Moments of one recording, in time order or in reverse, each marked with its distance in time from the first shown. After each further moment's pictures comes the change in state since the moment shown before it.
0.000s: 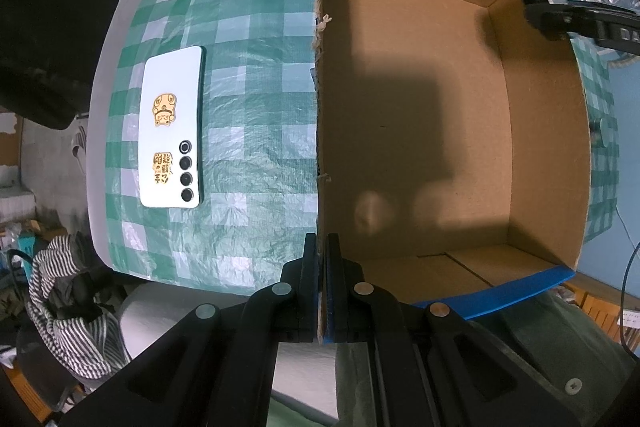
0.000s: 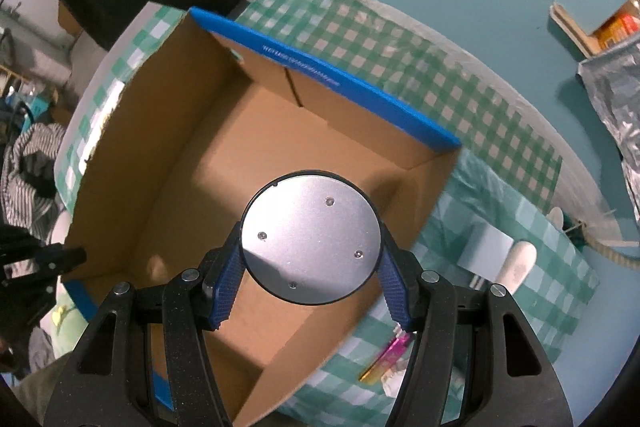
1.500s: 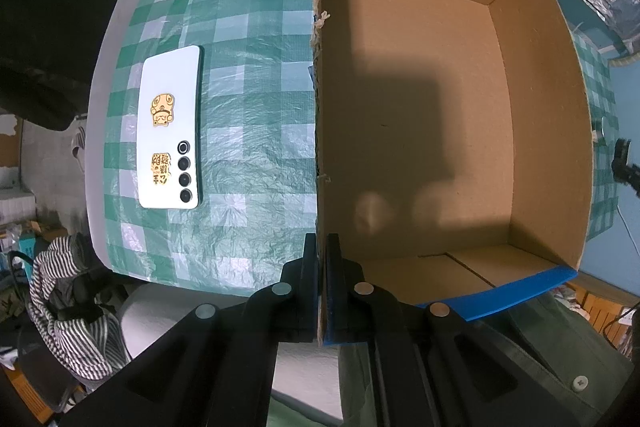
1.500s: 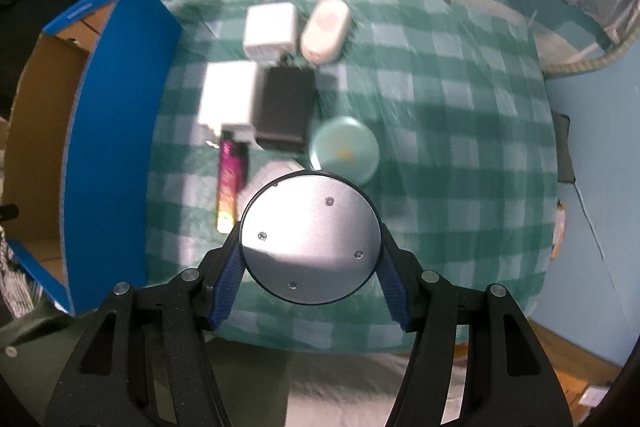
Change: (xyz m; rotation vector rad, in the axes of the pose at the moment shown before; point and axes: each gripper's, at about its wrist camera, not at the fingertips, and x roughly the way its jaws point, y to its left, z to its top) left arm 0.003 0.000 0.003 0.005 0.004 0.005; right arm -0.025 -0.124 -0.198 0.488 -0.011 -0.115
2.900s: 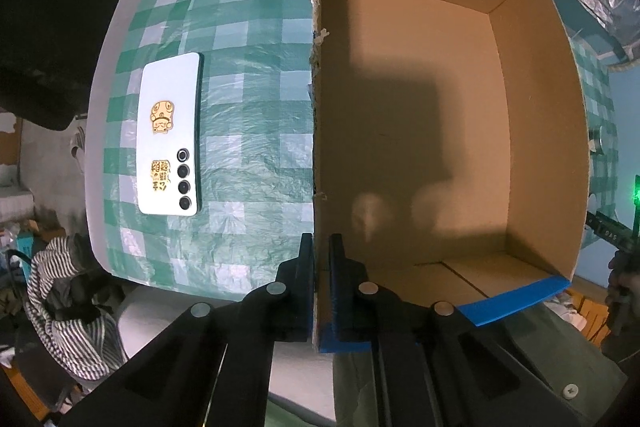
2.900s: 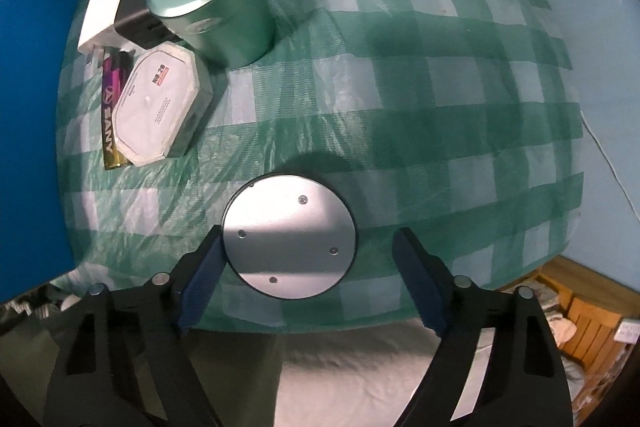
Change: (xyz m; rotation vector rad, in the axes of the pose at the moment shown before) left arm -0.009 0.000 0.008 -0.011 -0.006 -0.001; right arm 0.073 -0.084 -0.082 0.193 0.156 -0.034
